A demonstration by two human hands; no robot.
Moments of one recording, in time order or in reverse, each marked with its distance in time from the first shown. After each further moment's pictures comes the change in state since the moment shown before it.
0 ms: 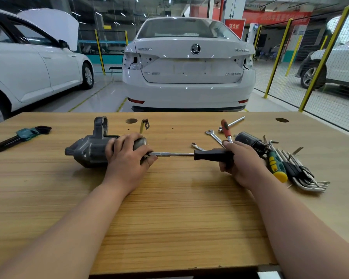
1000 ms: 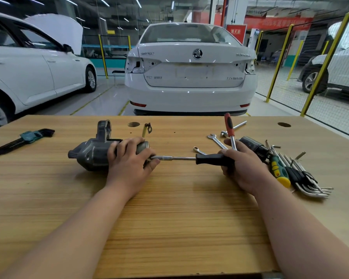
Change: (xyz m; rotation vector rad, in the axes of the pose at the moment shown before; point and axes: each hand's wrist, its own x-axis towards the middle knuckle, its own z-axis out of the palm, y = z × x) left_hand 0.000 0.002 0.000 0.079 -0.044 -0.033; right_hand -0.001 0.001 -0.001 -0.068 -0.068 -0.080
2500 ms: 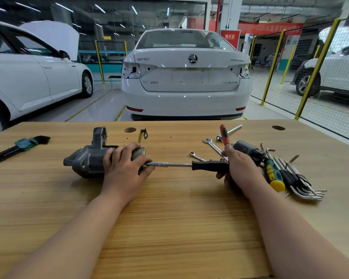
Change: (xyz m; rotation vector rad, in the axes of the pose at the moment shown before) left_hand 0.001 -0.002 -0.001 -0.027 0.033 0.017; right_hand -0.007 -0.003 -0.003 -0.475 0.099 -0.028
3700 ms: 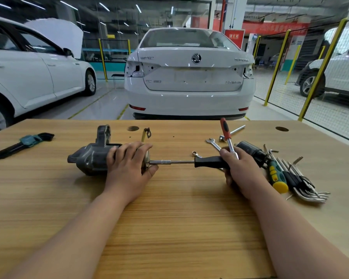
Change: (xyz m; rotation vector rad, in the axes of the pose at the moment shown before) left_hand 0.000 -0.002 0.003 0.043 -0.027 -0.041; right_hand 0.002 0.004 0.004 0.111 0.028 -0.118
